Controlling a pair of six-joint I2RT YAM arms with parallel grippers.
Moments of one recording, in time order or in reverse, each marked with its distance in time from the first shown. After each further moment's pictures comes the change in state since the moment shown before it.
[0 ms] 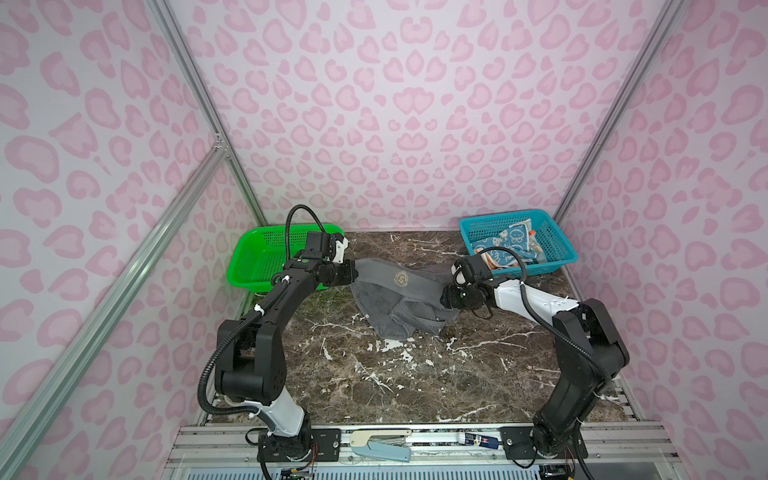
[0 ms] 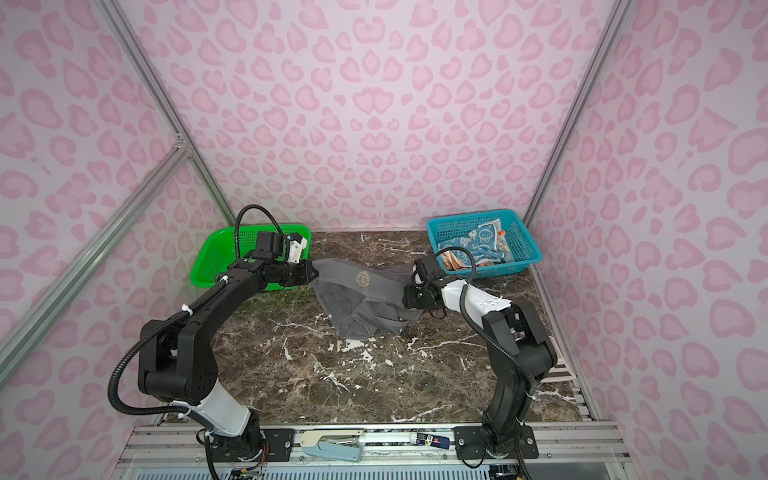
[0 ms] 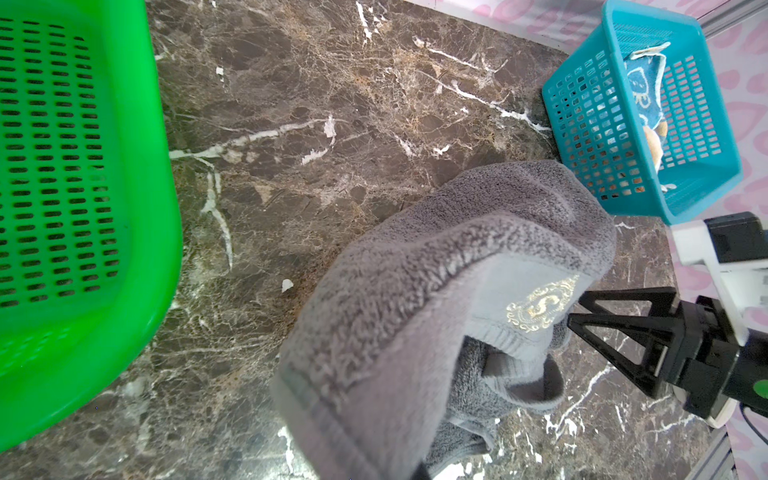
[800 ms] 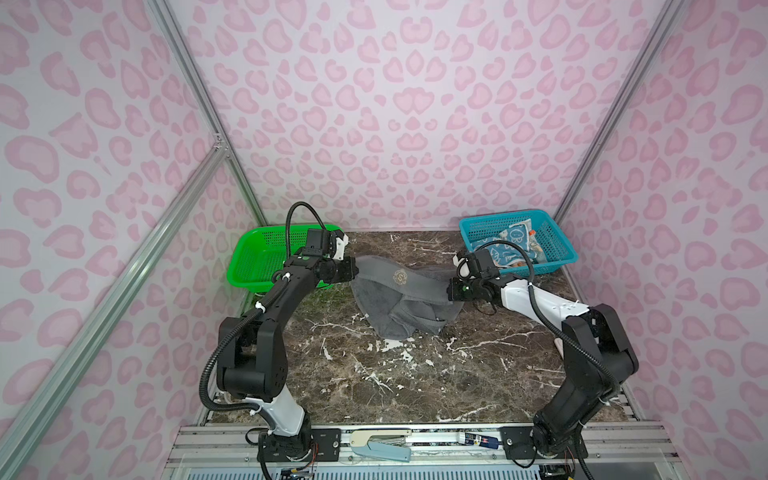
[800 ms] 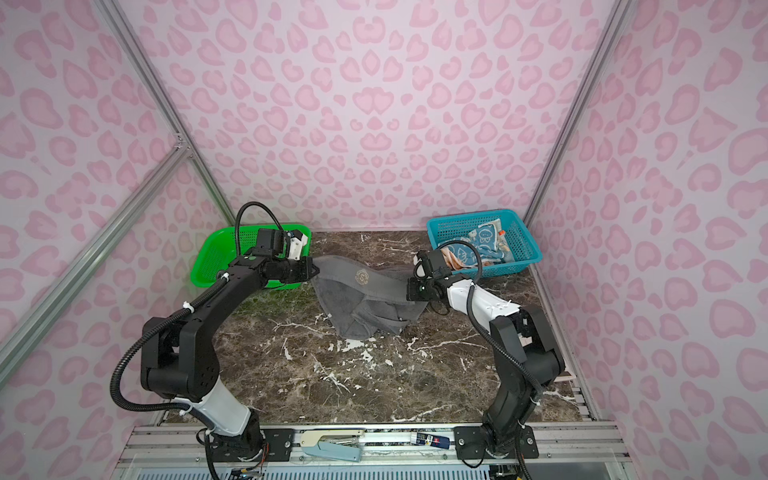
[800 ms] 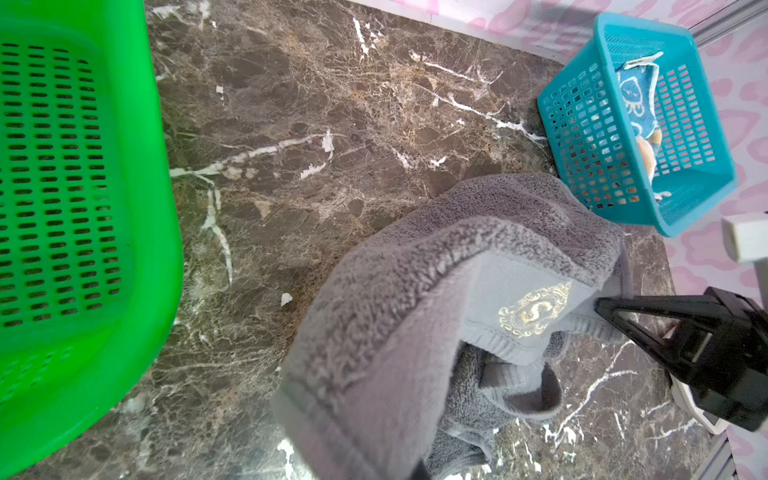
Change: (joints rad) left arm 0.000 0.013 0.038 0.000 0.003 0.000; right arm -0.025 -0.098 -0.006 0.068 -0.043 -0.023
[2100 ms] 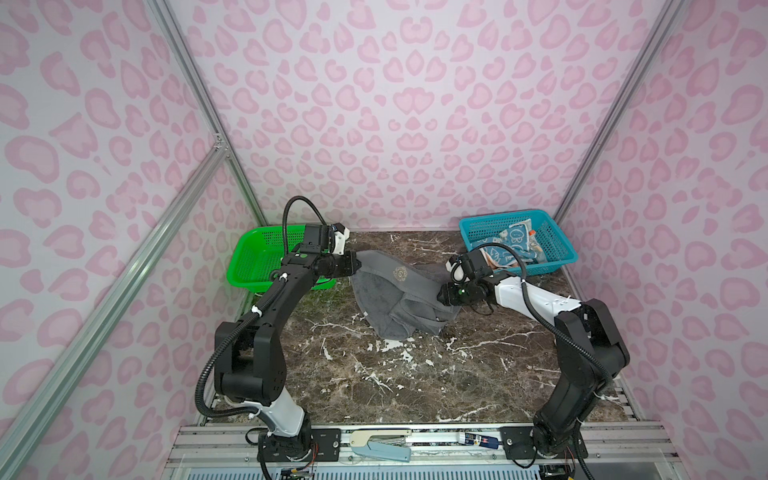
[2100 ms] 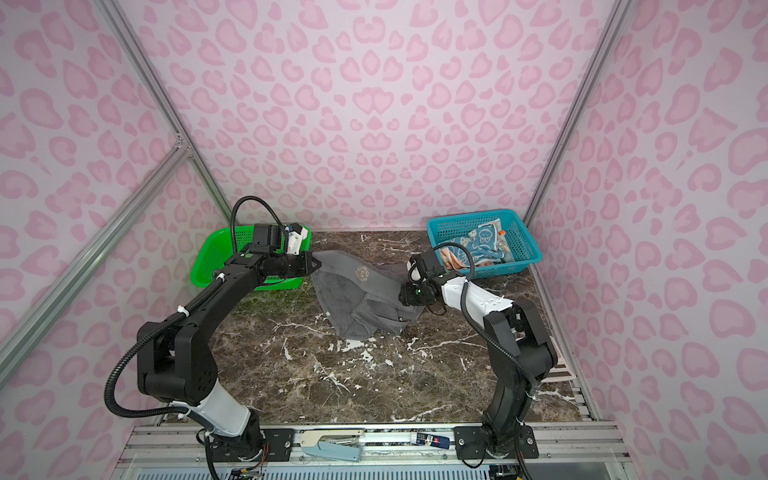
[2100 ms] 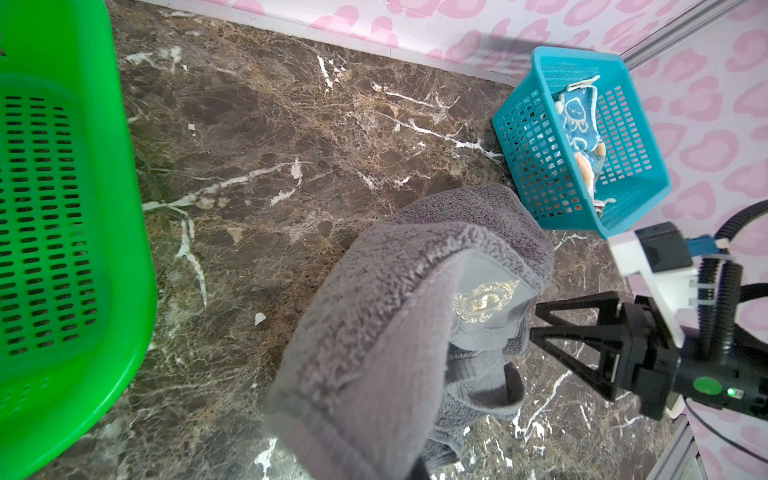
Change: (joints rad) left arm -0.004 -0.019 0.031 0.005 0.053 -0.007; right arm 0.058 0.077 0.036 -0.097 -0.008 -0.054
